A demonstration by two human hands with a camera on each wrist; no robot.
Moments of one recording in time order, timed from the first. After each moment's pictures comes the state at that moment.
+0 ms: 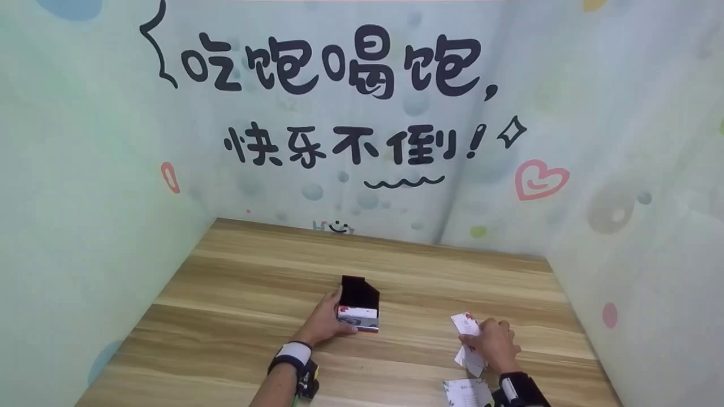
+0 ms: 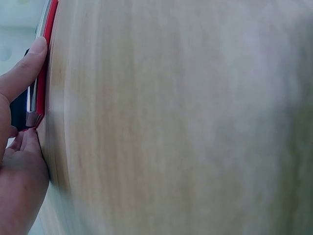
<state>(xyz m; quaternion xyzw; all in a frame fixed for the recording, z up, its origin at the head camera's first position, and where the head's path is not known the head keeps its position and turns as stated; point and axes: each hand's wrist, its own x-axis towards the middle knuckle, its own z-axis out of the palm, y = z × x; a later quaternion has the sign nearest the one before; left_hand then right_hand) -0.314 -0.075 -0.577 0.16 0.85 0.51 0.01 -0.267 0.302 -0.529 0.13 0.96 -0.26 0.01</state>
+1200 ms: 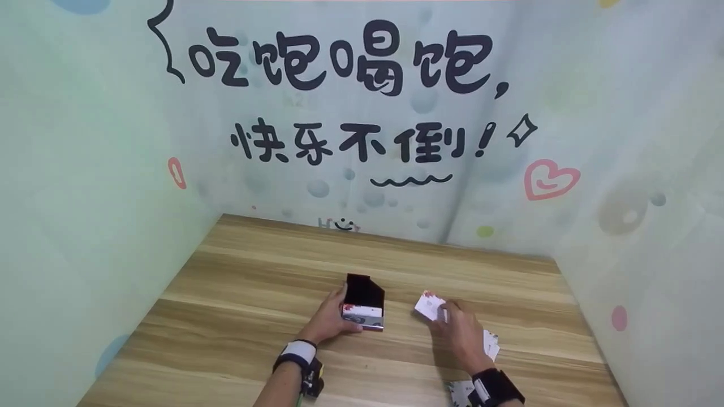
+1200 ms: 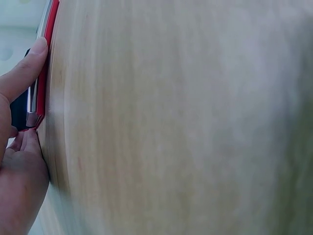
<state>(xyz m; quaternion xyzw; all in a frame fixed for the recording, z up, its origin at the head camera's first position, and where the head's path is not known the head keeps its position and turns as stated) -0.311 -0.075 -0.577 0.16 0.85 0.51 0.00 -0.280 0.233 -0.543 -0.09 0.94 -0.22 -0.23</state>
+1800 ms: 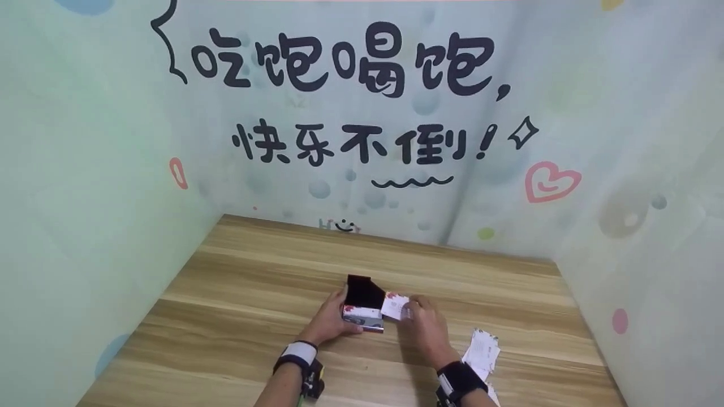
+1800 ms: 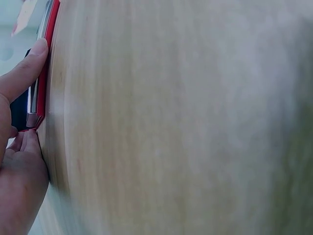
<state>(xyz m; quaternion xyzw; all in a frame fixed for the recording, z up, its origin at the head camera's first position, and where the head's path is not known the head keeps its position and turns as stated) -0.310 -0.072 -0.575 0.16 0.84 0.51 0.00 -0.293 0.173 -0.551 -0.20 0.92 -0.18 -0.28</state>
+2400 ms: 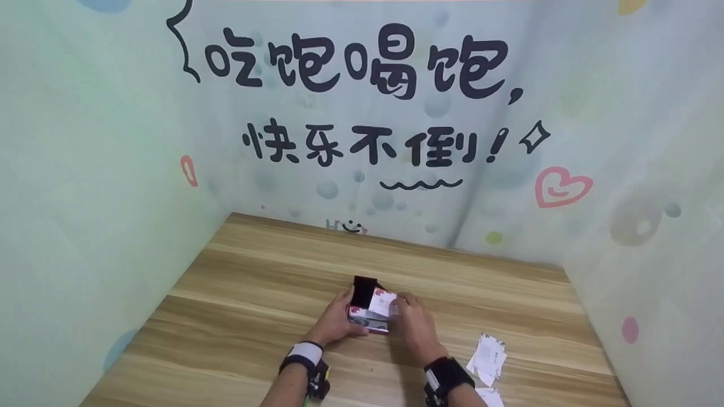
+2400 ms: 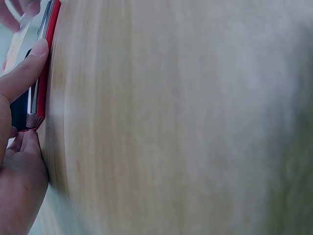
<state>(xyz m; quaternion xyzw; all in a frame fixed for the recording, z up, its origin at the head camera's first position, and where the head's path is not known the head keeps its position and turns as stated) -0.310 -0.074 -0.577 0.16 0.85 0.51 0.00 -0.303 0.137 -0.555 -0.23 0.91 -0.17 -0.29</state>
